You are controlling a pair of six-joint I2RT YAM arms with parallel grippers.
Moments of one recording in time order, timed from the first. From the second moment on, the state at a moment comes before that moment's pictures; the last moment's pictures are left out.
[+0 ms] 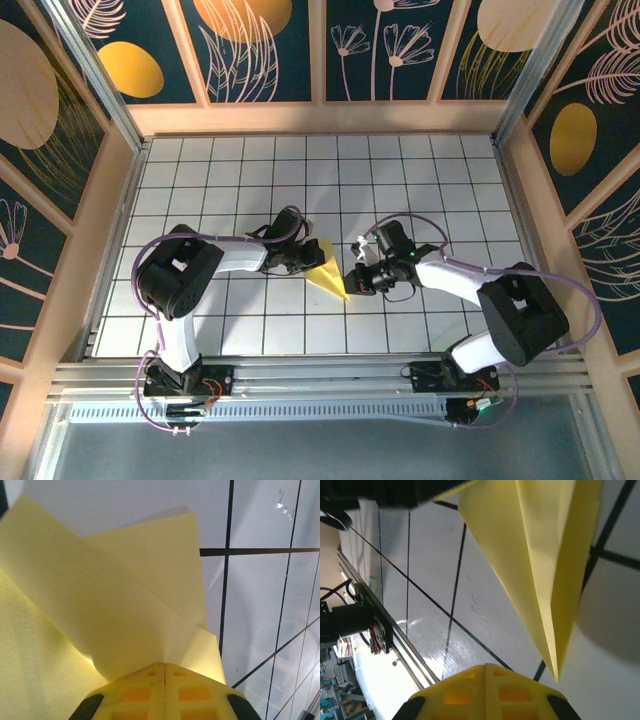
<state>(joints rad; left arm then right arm) -0.64 1.89 0.92 0.04 0.40 -0.87 0.58 1.46 0.67 -0.27 -0.71 0.49</state>
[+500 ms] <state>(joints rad) -0.64 1.89 0.92 0.04 0.40 -0.87 0.58 1.65 0.70 -0.15 -0.65 0.52</state>
